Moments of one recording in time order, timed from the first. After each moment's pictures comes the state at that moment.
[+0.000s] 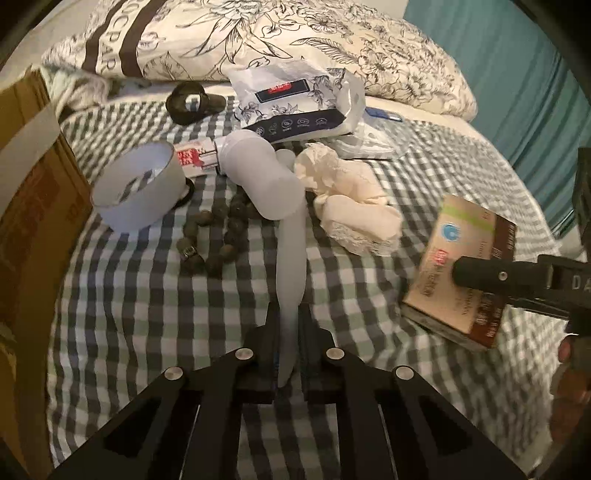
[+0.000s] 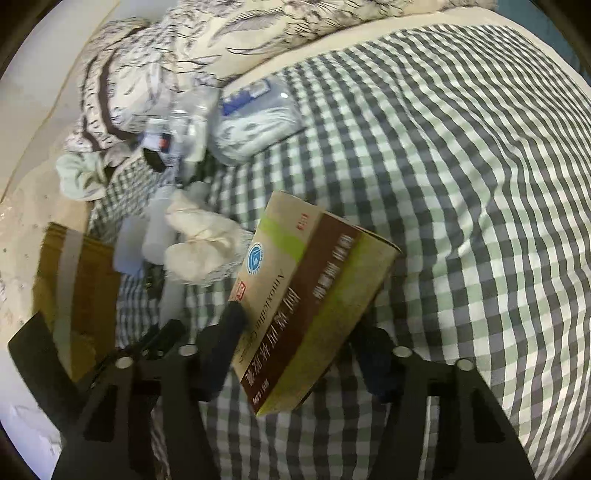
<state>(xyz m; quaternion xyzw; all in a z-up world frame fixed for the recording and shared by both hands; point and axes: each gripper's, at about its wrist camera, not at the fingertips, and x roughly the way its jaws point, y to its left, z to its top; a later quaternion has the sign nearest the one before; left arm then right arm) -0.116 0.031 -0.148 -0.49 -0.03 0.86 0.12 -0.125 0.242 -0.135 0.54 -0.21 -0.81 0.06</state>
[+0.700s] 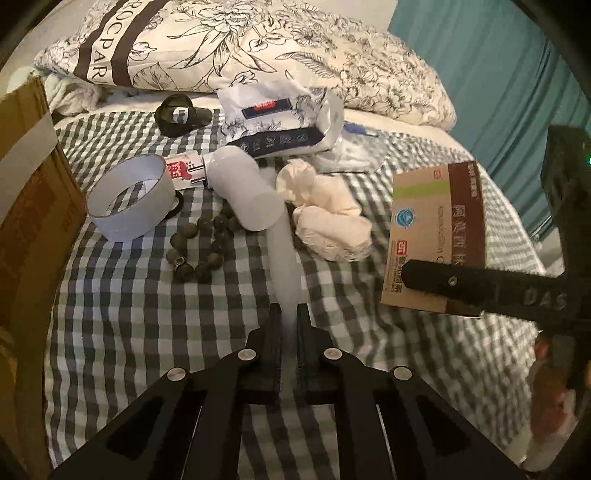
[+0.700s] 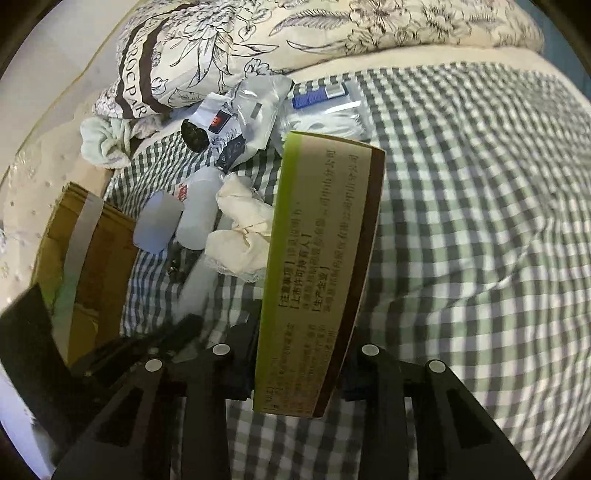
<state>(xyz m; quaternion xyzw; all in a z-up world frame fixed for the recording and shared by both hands) -0.110 0.026 -0.134 -0.47 -0.05 0.87 0.15 -0.134 0.207 -0.121 0.54 -0.14 -0.83 0.10</state>
